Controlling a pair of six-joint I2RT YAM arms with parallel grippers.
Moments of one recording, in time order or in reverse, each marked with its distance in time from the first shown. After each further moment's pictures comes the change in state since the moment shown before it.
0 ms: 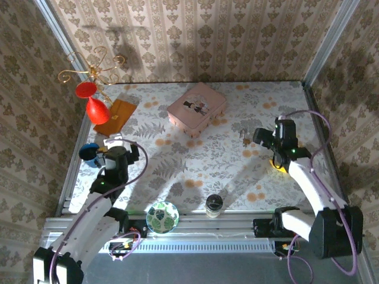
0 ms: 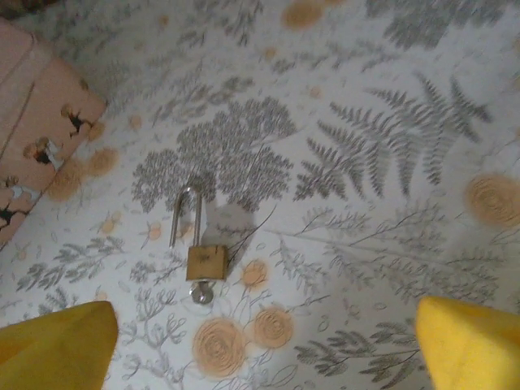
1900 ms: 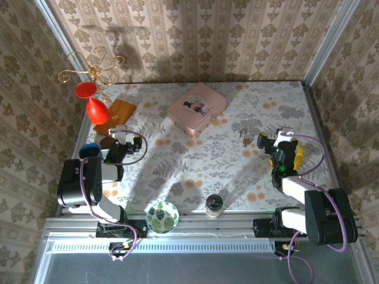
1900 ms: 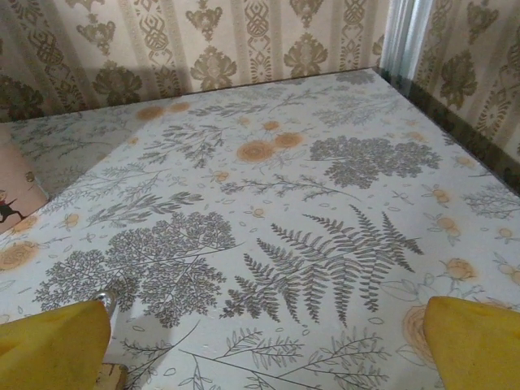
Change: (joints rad) left arm 0.360 0.869 -0.034 0.994 0.665 0.224; right arm -0.047 0.170 -0.433 1.011 0.112 -0.240
